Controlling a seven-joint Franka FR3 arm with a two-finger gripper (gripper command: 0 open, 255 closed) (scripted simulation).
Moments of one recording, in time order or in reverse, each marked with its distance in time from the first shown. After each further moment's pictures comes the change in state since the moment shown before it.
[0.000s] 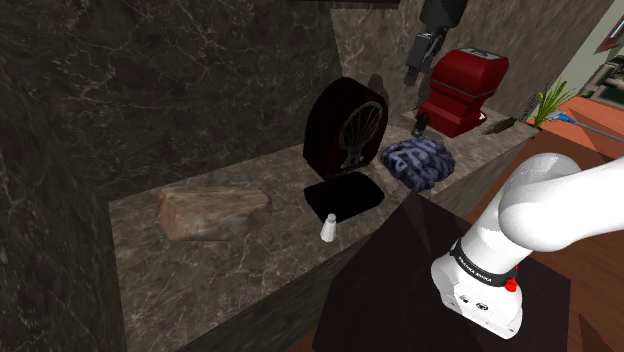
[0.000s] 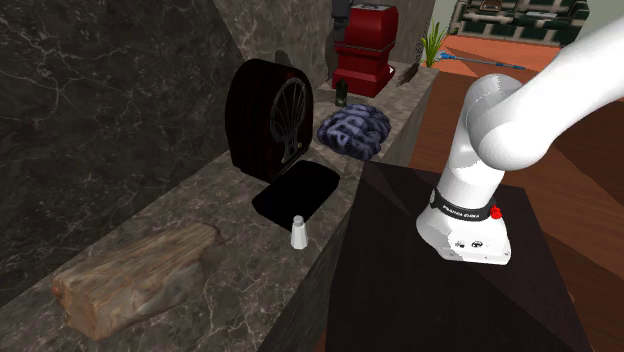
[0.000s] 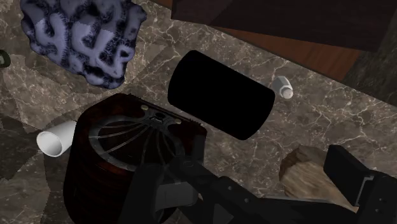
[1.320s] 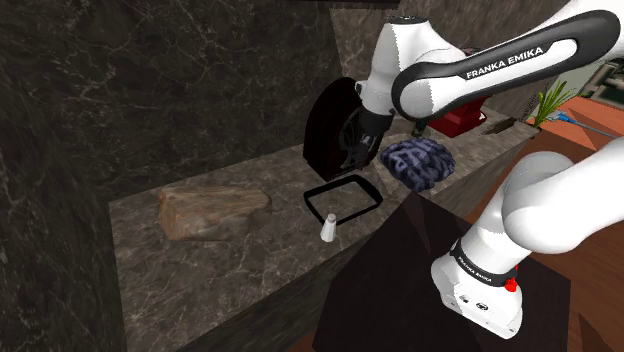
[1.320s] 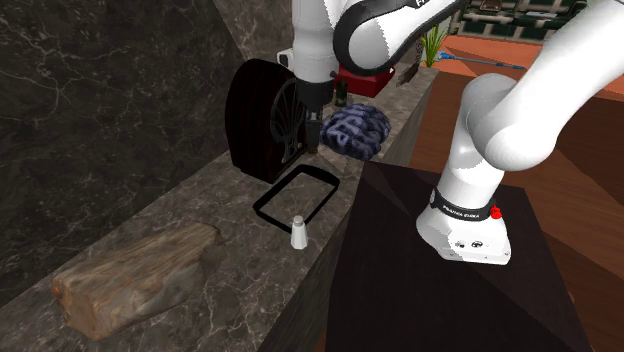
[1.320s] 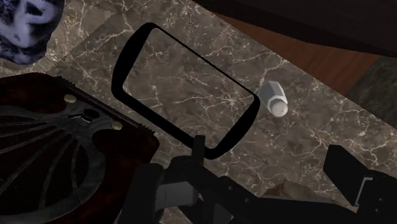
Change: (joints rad) arm 0.087 0.210 0.082 -0.435 0.021 0.628 0.058
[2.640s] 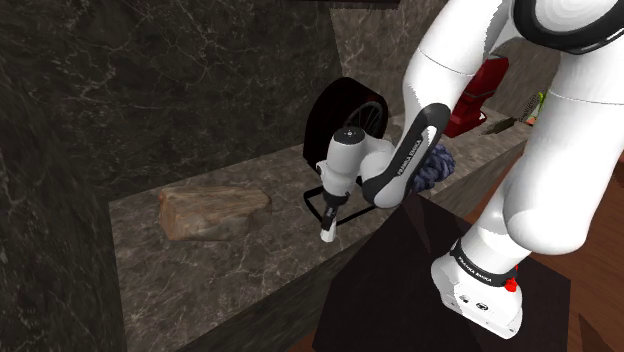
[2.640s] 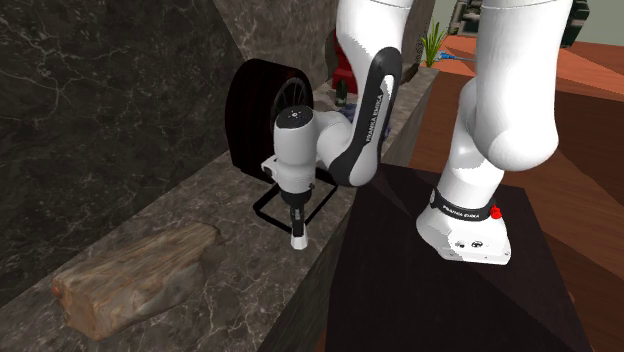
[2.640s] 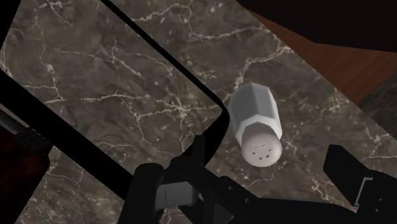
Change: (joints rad) arm 0.049 0.781 0.018 0.046 -0.474 0.702 0.434
